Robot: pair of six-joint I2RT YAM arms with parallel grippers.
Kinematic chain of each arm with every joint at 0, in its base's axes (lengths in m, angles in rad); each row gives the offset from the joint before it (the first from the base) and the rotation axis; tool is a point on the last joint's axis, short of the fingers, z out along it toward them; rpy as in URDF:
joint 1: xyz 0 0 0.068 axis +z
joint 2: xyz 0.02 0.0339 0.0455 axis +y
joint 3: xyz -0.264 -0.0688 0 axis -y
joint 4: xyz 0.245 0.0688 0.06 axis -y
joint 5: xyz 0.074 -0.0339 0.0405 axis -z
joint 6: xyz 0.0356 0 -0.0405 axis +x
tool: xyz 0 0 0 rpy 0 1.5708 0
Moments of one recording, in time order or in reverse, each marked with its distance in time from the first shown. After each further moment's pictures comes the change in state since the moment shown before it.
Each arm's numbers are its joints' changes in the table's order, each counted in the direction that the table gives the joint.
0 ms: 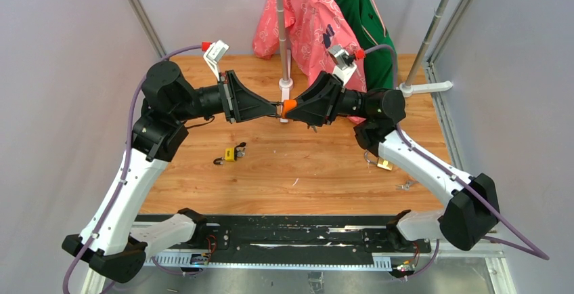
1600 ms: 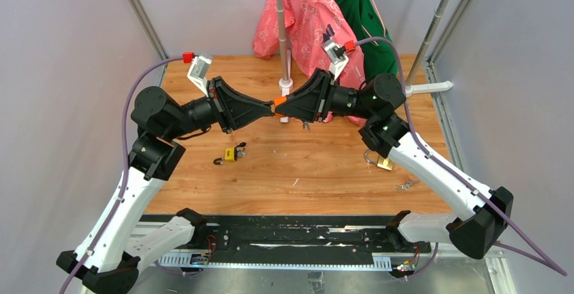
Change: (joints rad) left arm -0.017 -0.135 -0.203 0.245 -0.103 0.101; right arm 0.089 -0.080 0.153 -0.586 0.181 -0.166
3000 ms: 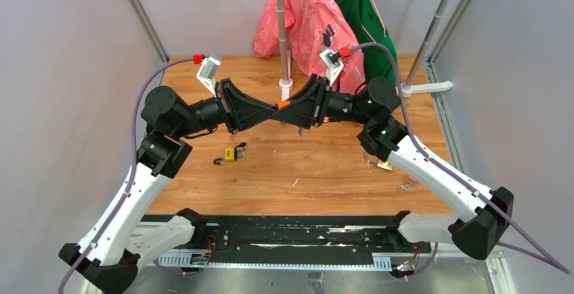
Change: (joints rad) left arm -0.042 0.024 -0.035 0.072 -0.013 -0.031; right arm 0.047 -0.010 -0.013 -0.014 0.033 -0.037
